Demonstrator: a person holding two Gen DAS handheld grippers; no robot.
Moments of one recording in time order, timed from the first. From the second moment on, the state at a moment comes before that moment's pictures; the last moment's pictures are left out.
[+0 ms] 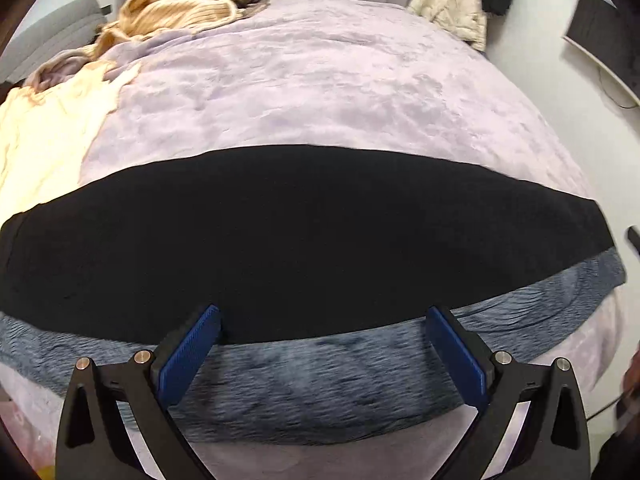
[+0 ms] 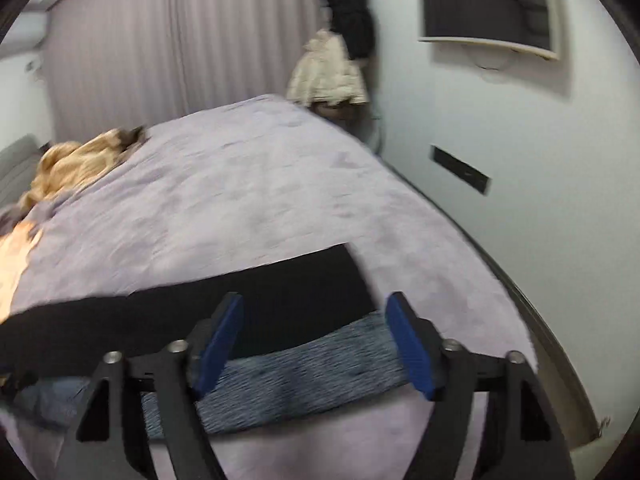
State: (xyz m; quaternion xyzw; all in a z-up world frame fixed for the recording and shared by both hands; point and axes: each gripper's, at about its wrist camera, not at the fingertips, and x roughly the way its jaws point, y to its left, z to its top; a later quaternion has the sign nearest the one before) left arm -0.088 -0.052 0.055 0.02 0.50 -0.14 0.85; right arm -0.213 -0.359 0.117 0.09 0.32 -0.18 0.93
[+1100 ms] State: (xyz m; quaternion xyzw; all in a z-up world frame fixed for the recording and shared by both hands) left arm -0.058 0.010 0.024 0.02 0.51 -0.05 0.86; right arm -0.119 -0.181 0.049 -0.01 0.47 -0.01 0.88
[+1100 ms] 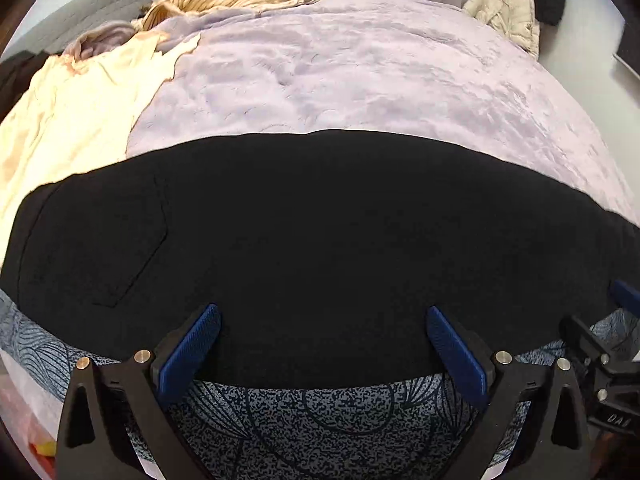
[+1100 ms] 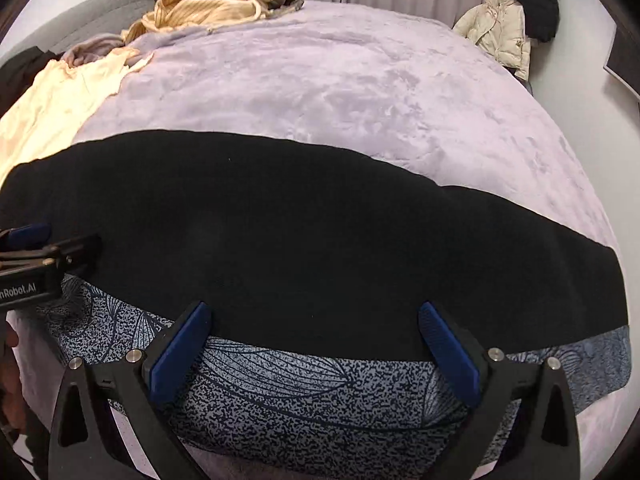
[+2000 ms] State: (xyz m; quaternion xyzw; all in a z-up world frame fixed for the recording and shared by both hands) left arm -0.079 0.175 0.044 -0.06 0.46 0.07 0.88; right arm -0.084 -0.190 0.058 0.01 0.47 -0.07 0.88
